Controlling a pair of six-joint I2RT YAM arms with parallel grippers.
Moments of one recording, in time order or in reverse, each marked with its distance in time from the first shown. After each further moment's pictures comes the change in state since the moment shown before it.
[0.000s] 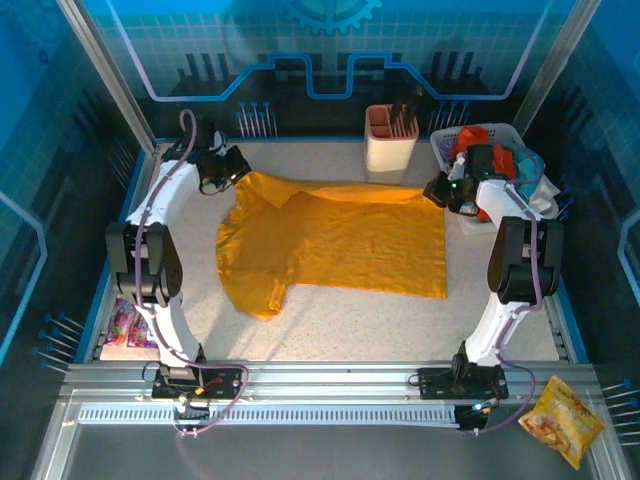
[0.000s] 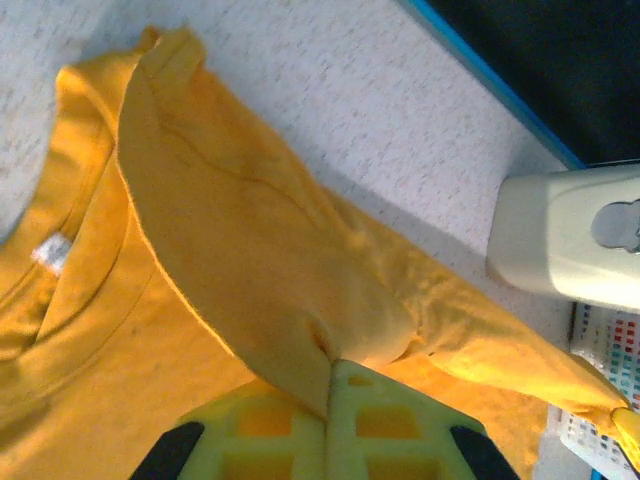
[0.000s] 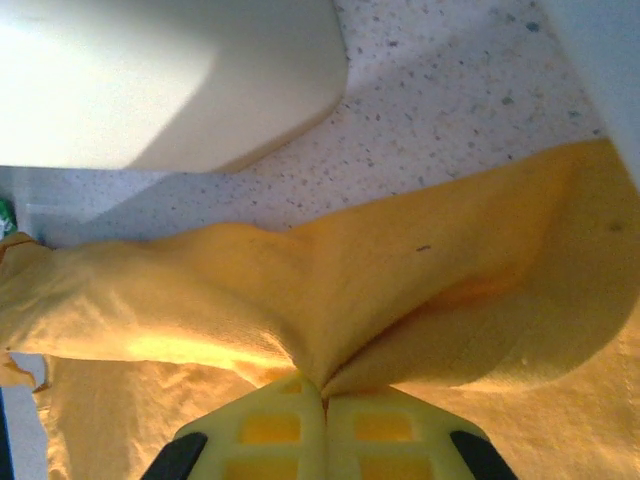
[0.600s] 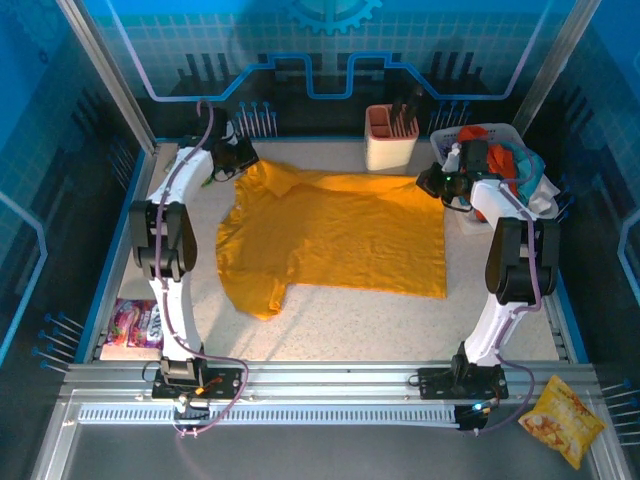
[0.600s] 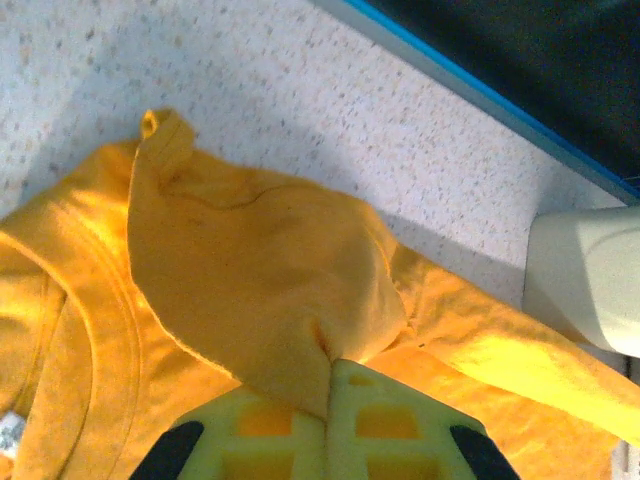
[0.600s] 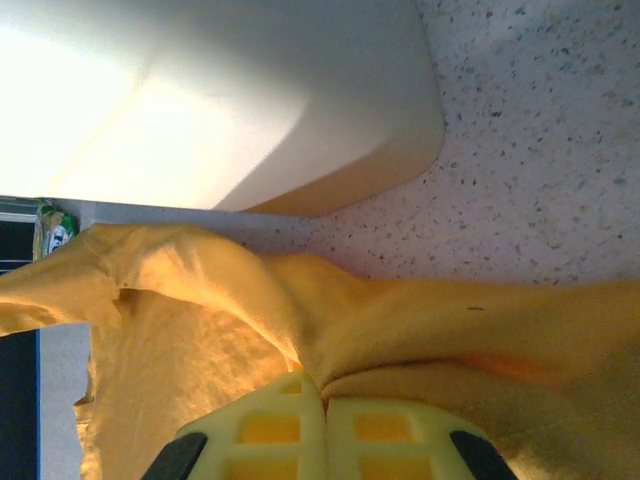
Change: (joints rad) left arm -0.021 0.257 0.264 0.022 -0.034 0.103; right arm 0.041 -0.003 0.000 0.155 -0.032 0.059
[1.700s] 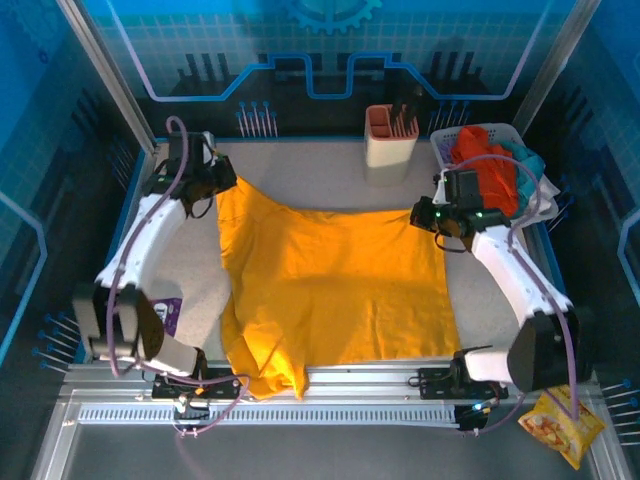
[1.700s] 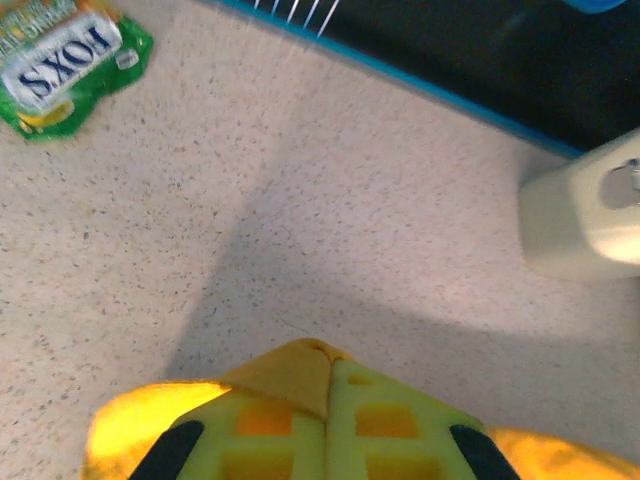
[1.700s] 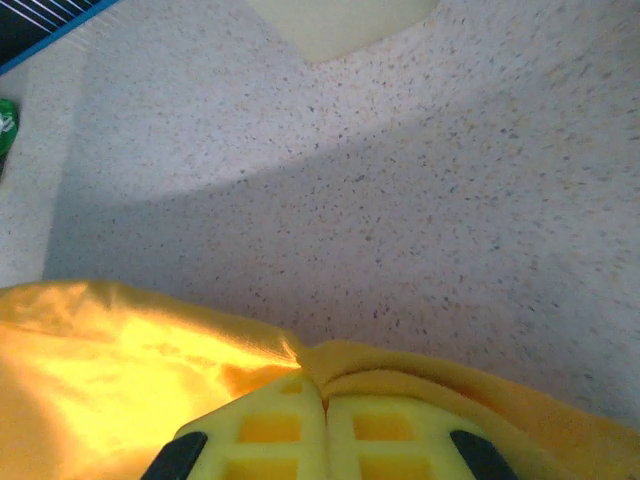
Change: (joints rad) left arm -0.027 -0.580 -0.506 0.074 -0.193 0.100; right arm 0.203 -0.507 -0.328 -0.169 0.299 -0.022
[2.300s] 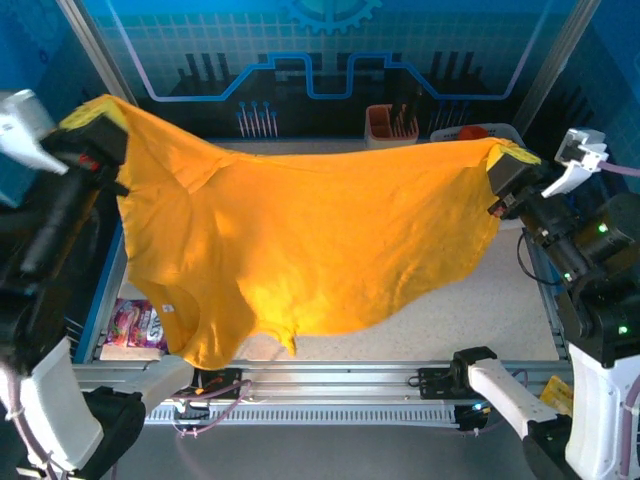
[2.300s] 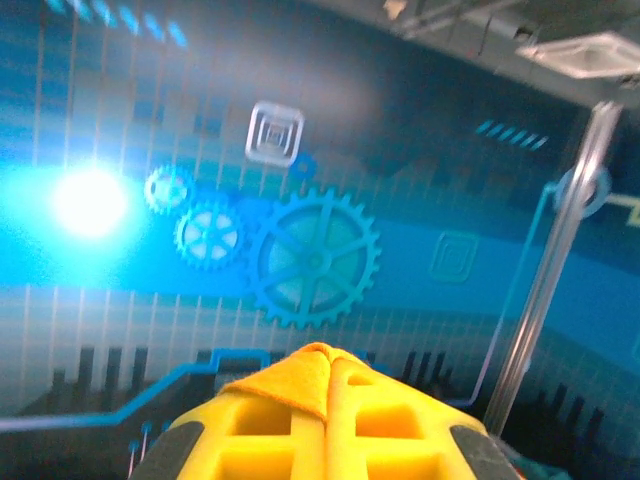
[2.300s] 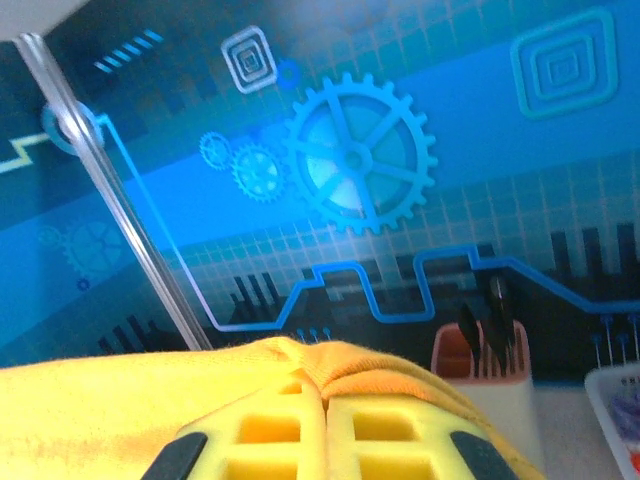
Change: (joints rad) left arm -0.059 -0.477 0.701 -0.246 -0.020 0.188; right arm 0.029 -0.503 0.595 -0.204 0.056 -0.120
